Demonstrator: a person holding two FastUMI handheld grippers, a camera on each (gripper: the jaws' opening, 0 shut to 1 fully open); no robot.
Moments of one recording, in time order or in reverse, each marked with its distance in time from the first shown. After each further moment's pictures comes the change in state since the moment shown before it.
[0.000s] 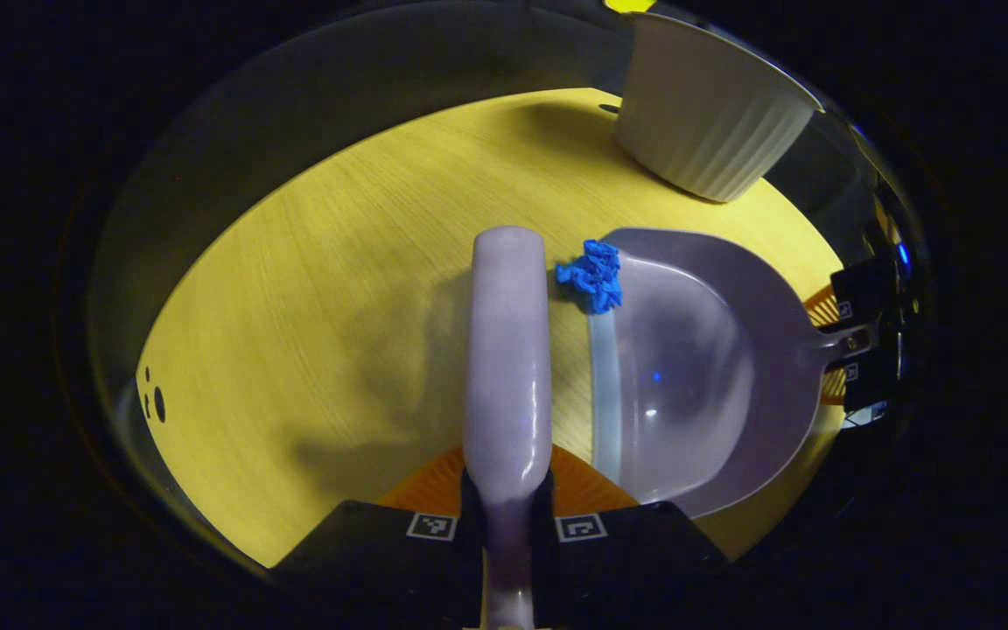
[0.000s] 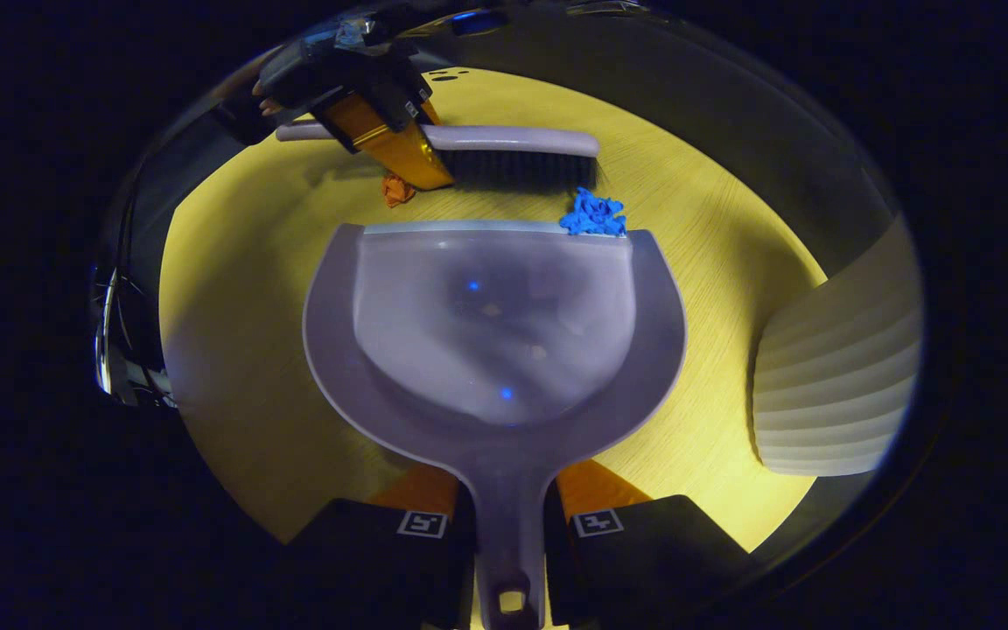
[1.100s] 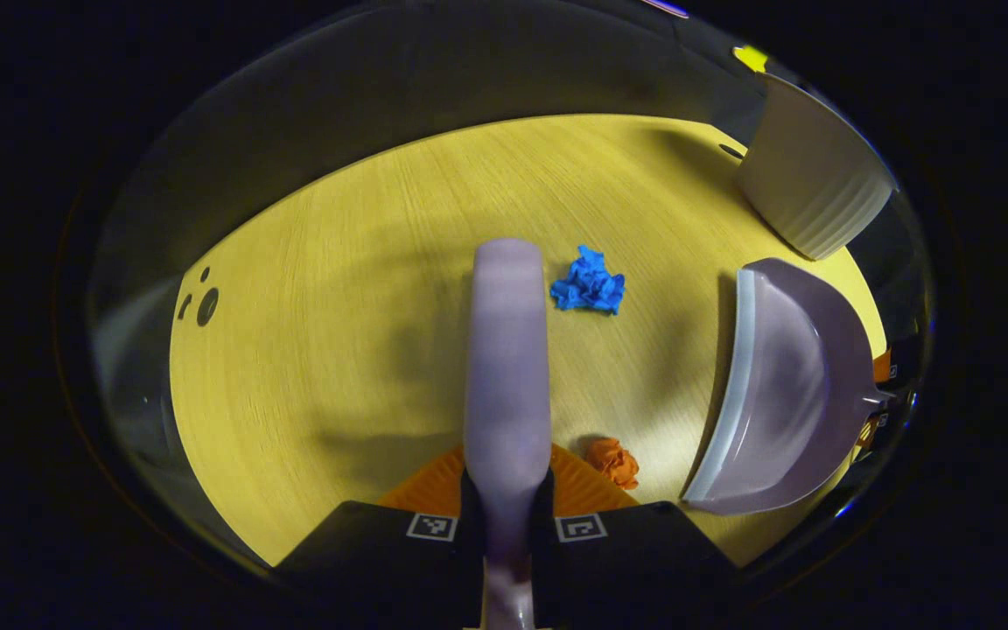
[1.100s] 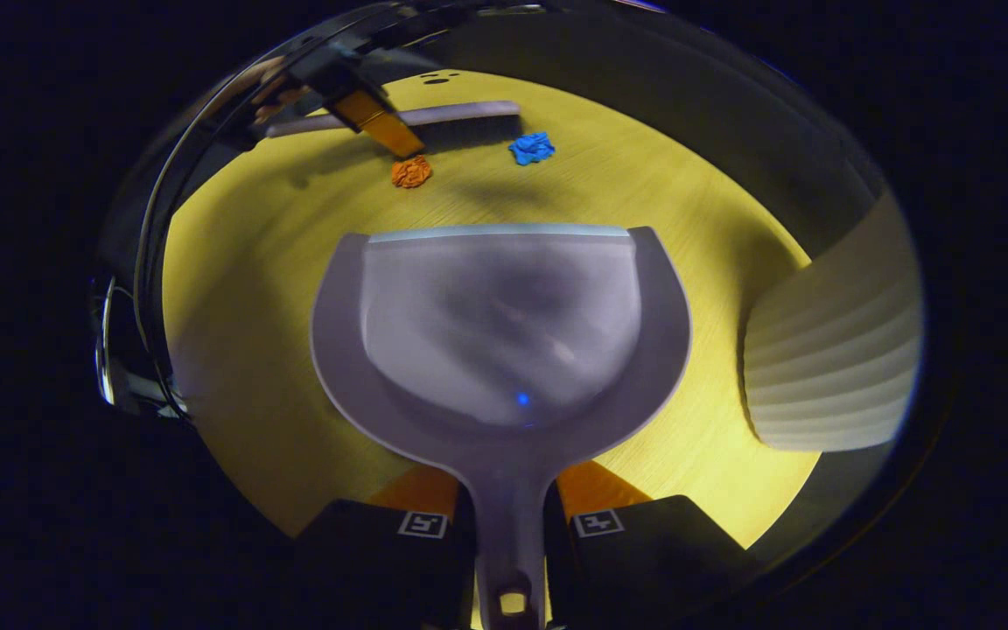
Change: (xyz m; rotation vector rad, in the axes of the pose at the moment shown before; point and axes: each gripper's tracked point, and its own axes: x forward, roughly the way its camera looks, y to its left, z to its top) left arm -0.019 0.057 -0.028 -0.267 -0.024 0.137; right arm 0.001 0.004 0.001 0.010 0.009 -0.009
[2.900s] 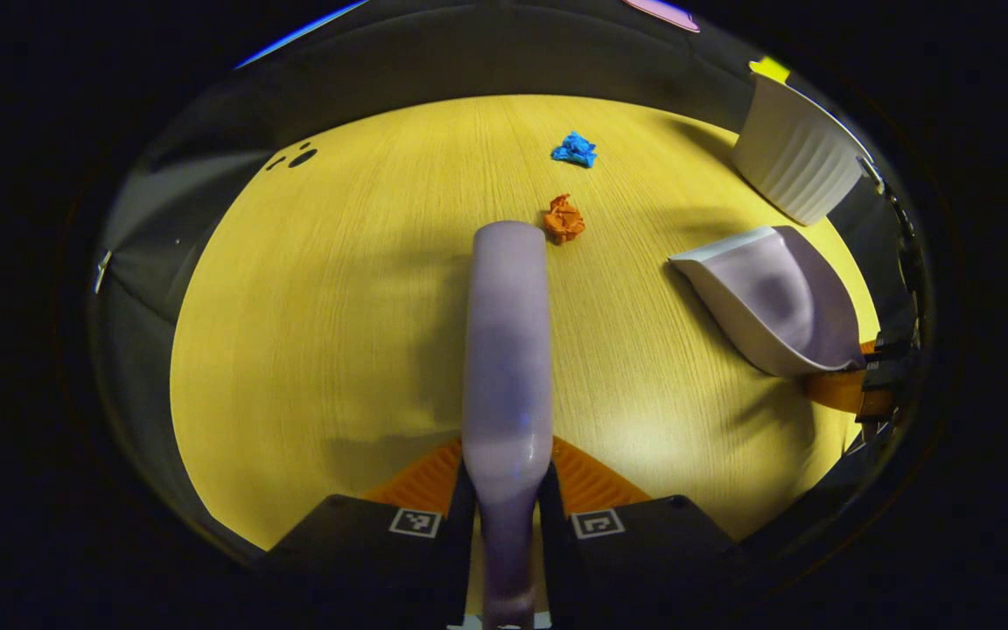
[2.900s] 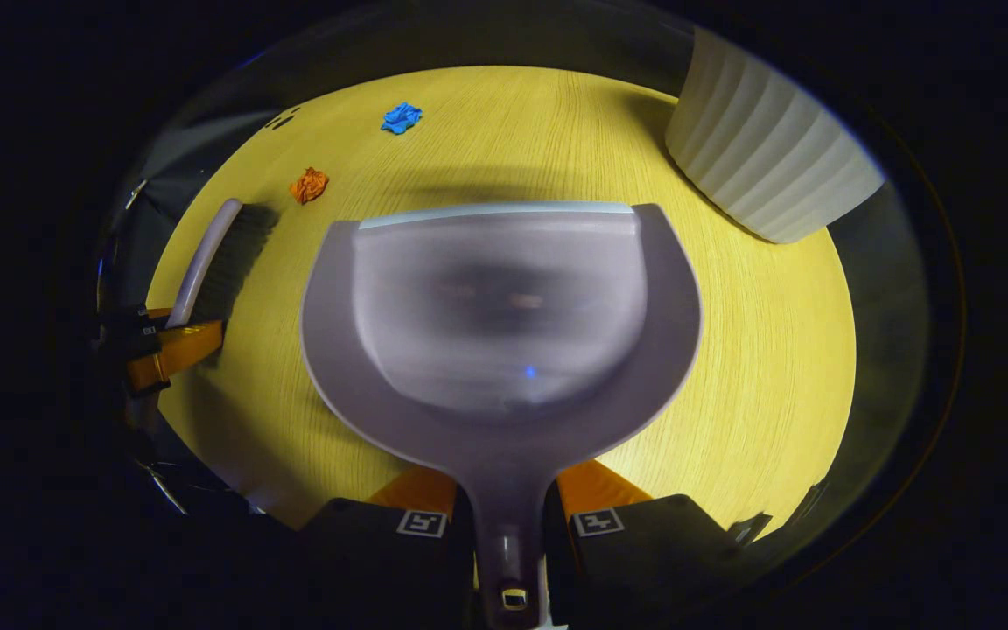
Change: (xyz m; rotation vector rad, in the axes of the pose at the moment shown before) left arm -0.059 -0.069 -0.180 -0.308 -0.025 0.103; right arm 0.000 0.047 -0.050 0.593 0.081 -0.106
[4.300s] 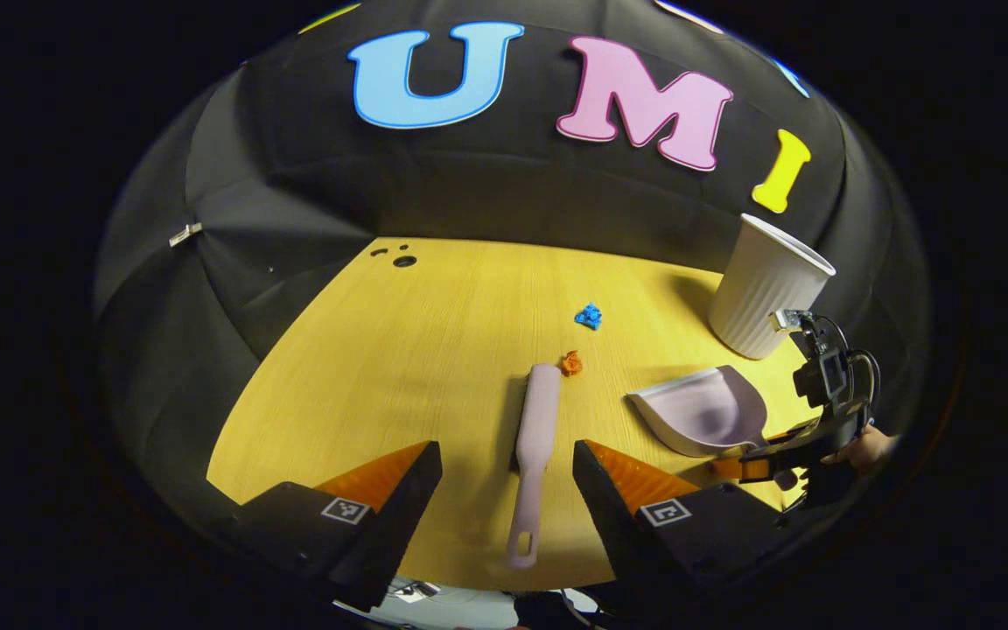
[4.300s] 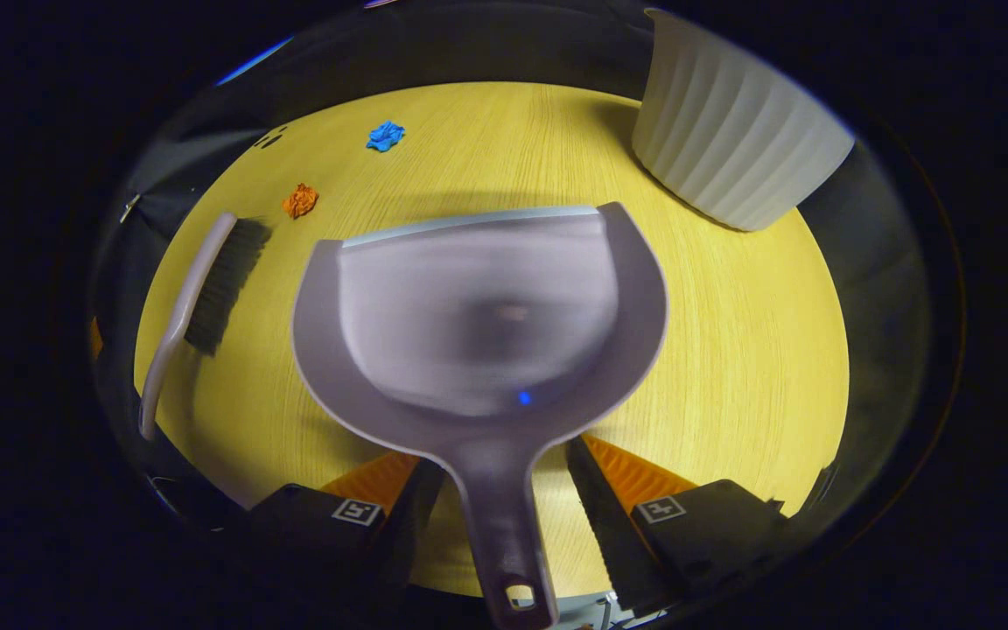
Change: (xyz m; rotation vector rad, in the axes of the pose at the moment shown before) left arm -0.151 0.027 0.023 -0.200 -0.429 0.013; right arm -0.004 -0.006 -0.004 0.057 -0.073 -0.028
